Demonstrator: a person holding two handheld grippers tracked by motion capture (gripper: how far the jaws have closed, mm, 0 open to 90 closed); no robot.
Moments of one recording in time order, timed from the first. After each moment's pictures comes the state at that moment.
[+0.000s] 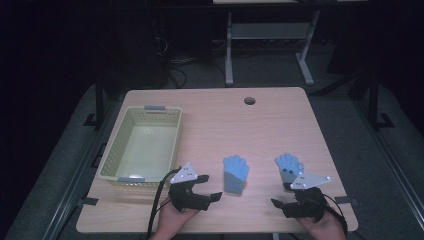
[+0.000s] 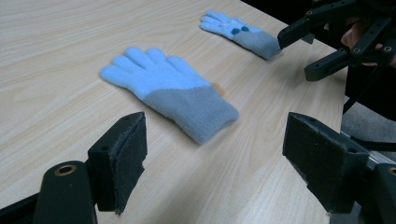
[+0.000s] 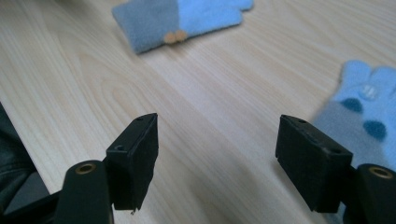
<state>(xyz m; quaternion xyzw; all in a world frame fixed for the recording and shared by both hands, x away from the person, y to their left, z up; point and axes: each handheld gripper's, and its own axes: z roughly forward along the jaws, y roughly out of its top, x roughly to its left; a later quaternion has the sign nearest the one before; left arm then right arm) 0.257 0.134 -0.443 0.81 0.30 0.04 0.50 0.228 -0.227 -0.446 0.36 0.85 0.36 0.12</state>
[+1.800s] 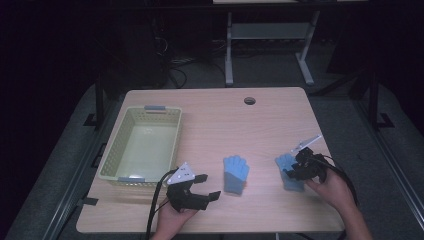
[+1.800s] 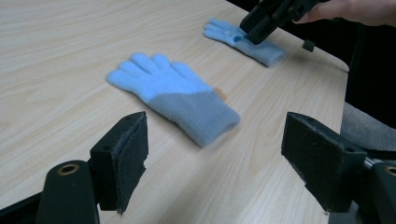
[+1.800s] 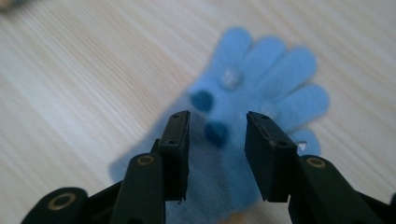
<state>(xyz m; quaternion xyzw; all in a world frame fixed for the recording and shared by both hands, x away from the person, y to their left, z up) 0.255 0.138 -0.444 0.80 0.31 0.04 0.51 0.331 -0.258 -0.439 0.40 0.89 0.20 0.08</state>
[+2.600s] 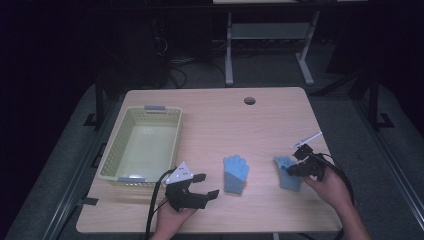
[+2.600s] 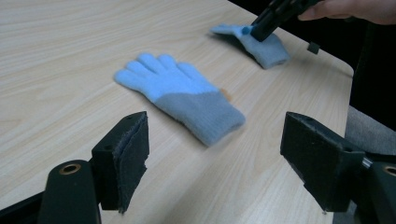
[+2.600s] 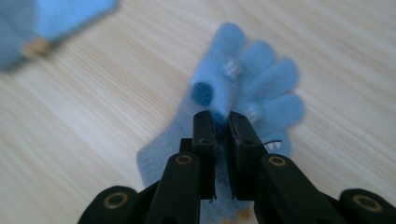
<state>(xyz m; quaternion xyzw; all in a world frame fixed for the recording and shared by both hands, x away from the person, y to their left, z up) 0.256 0.142 -0.441 0.80 0.32 0.05 0.51 0.329 -0.249 -0.423 0.45 0.86 0.22 0.05</state>
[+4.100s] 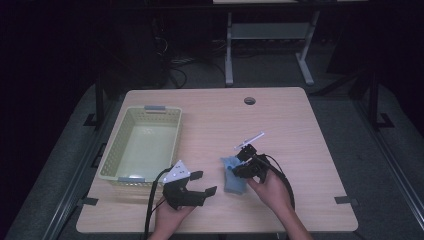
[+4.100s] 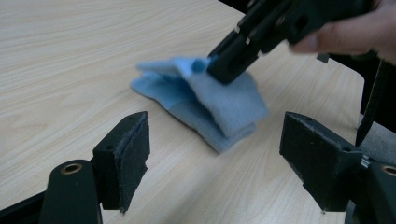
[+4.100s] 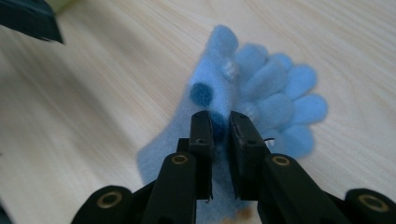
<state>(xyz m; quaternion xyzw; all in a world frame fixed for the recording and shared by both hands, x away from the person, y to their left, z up) 0.256 0.146 -0.437 0.79 0.33 0.06 0.52 0.321 -0.096 -0.414 0.42 0.87 0.27 0.03</state>
